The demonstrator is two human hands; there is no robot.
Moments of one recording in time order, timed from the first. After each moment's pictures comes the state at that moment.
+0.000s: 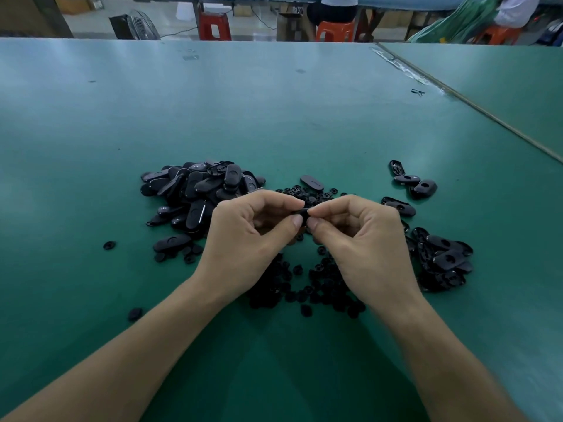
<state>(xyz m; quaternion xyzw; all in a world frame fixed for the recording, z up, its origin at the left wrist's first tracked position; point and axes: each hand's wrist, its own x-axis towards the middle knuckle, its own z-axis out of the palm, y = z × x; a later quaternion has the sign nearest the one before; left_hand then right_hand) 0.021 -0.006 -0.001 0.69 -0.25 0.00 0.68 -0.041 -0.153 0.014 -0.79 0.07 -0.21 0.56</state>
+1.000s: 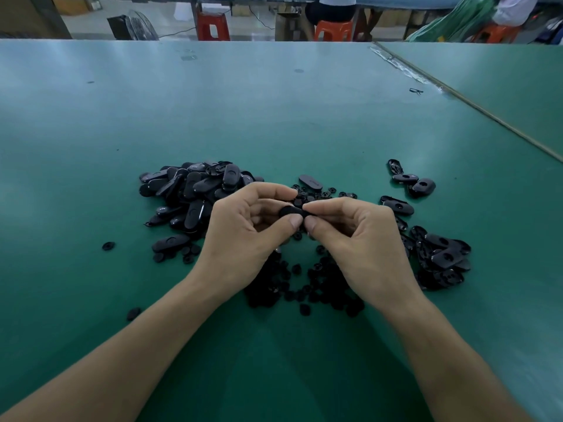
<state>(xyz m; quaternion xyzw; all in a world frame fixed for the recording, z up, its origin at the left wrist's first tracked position) 0.024 -0.004 -0.002 0.67 -0.24 -0.03 0.70 -0.041 -0.157 0.014 -0.80 0.05 -0.18 0.57</state>
